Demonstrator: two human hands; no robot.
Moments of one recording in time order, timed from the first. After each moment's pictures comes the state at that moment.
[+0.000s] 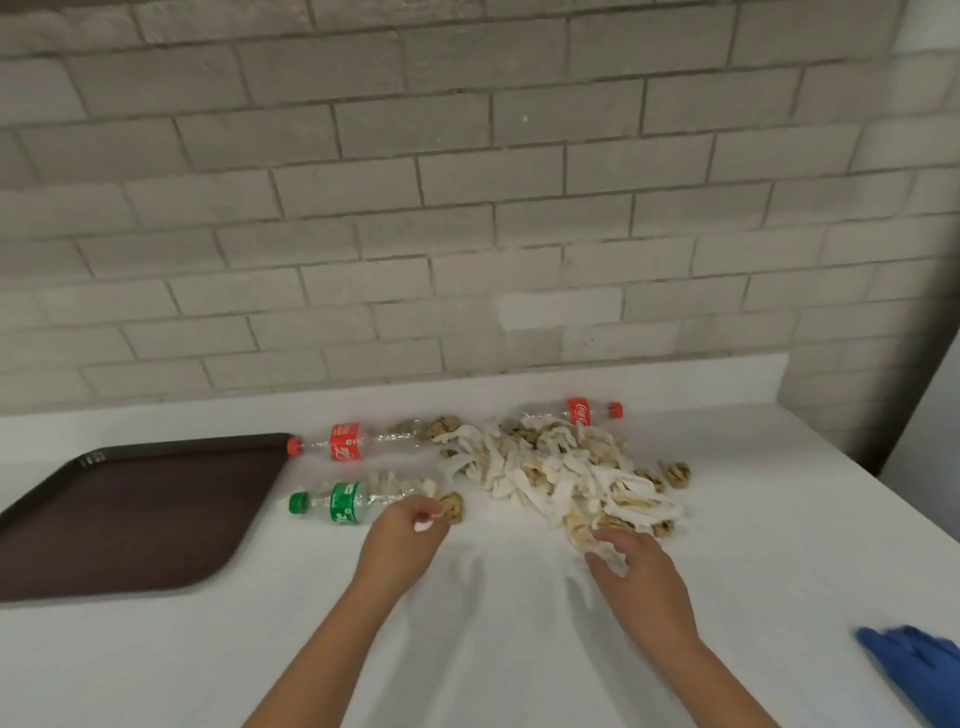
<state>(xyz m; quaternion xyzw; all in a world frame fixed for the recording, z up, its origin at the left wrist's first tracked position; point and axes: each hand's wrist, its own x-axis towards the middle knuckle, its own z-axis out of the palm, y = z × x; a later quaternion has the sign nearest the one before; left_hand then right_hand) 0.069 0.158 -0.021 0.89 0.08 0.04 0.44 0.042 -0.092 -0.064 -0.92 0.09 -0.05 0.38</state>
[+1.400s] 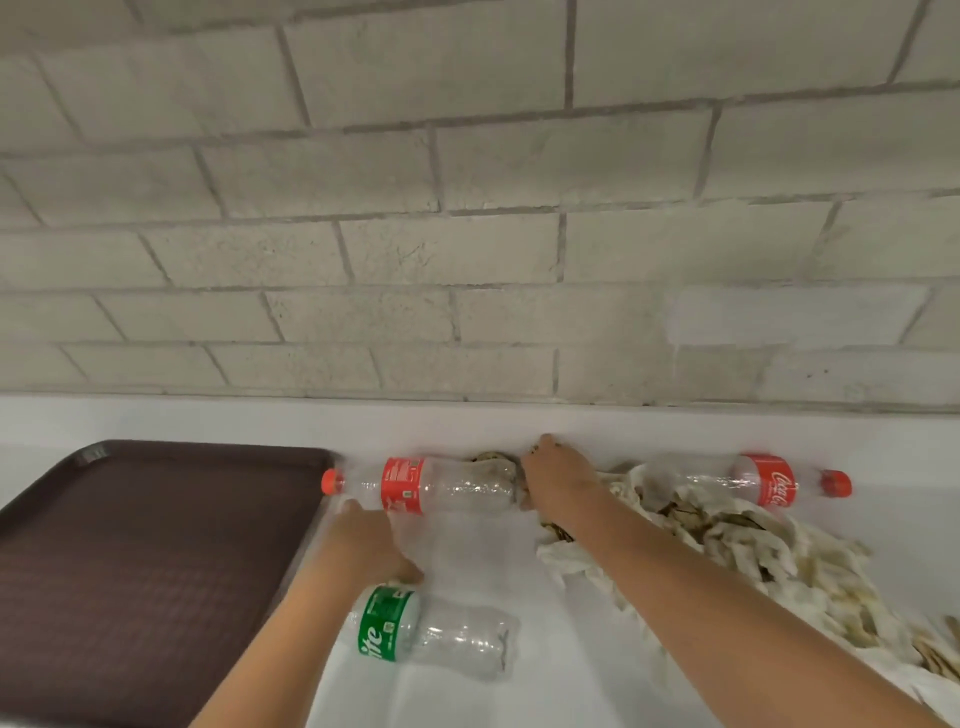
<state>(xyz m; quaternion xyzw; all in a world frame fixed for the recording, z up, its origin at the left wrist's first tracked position) 0.262 0.309 -0.049 0.96 0.16 -0.24 0.03 0.369 0.117 -0.065 -0.97 -0.21 0.09 -0.04</state>
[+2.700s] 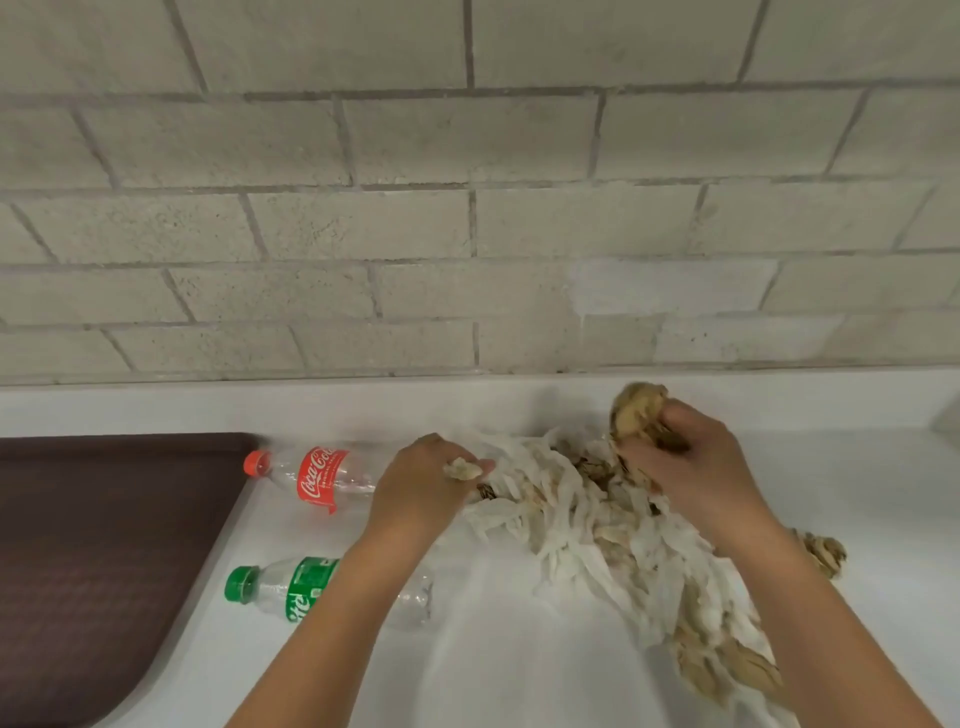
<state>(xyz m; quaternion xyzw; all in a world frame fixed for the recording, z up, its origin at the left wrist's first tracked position) 0.257 0.186 -0.017 0.92 0.02 0.03 0.39 0.247 -0.053 0.015 -0.85 0.00 -0.08 0.52</state>
